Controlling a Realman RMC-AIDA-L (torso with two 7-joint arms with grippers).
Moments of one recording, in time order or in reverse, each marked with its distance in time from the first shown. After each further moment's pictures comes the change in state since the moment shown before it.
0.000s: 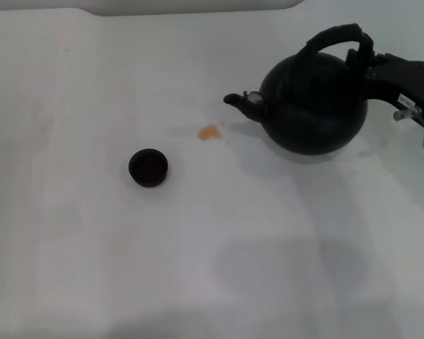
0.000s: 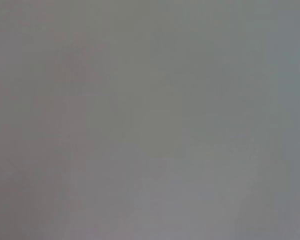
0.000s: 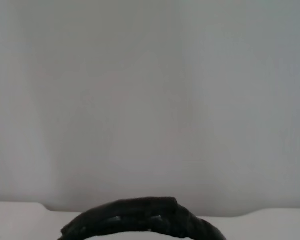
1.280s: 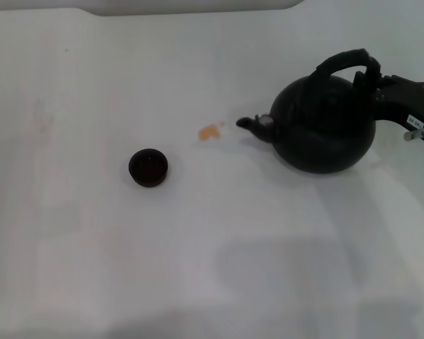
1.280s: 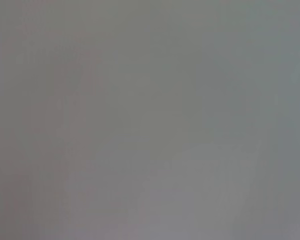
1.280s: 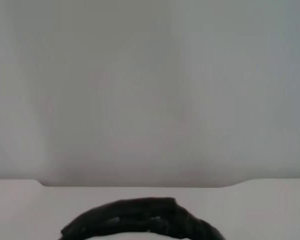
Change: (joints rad) left arm -0.005 0.002 0.000 0.001 0.000 -0.001 0.000; right arm -0.005 0.002 0.062 0.106 0.047 -0.118 -0.084
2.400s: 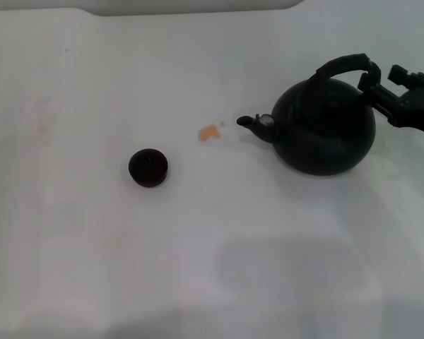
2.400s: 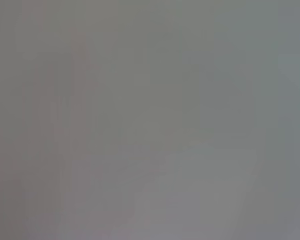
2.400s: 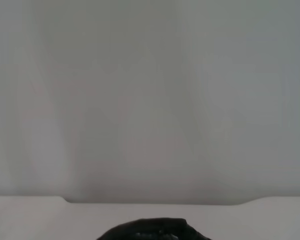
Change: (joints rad) left arm -0.007 0.000 0.000 -0.001 0.000 -0.005 0.000; right arm -0.074 0.000 0.106 0.004 0.028 -0.223 -0.063
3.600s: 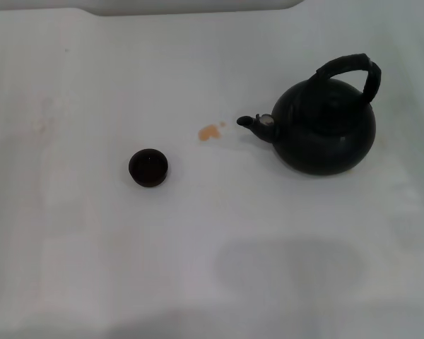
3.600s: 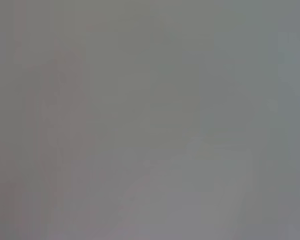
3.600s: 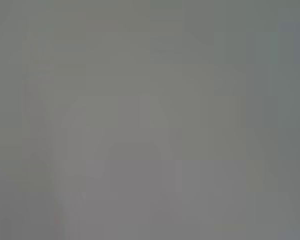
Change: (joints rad) left arm -0.002 -0.004 0.000 0.002 0.000 -0.015 -0.002; right arm 0.244 0.002 0.543 0.888 0.517 -0.836 -0.650
